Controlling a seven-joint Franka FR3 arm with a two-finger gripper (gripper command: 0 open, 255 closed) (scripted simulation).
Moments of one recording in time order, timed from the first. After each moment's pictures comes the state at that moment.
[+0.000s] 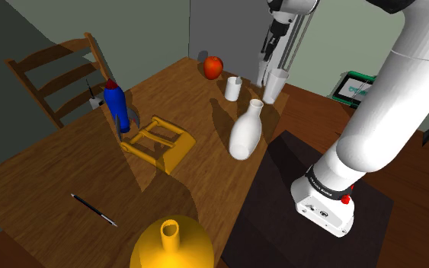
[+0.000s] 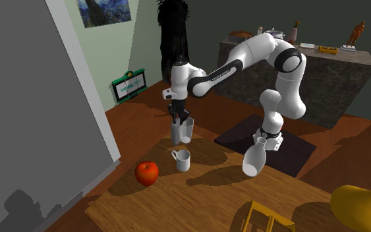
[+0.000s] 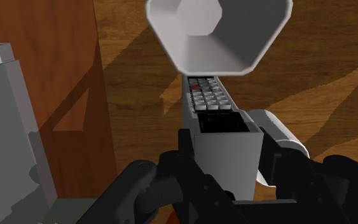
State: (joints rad) arm -0.07 0.19 -0.55 -1.92 0.16 2.15 -1.00
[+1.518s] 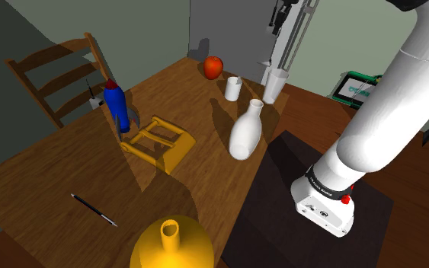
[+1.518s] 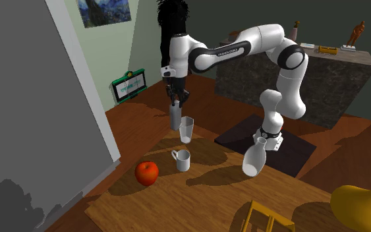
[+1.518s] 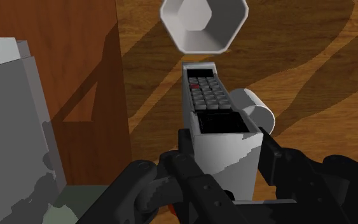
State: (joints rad) arm -0.06 0.12 -0.56 -1.69 0.11 1.86 -0.95
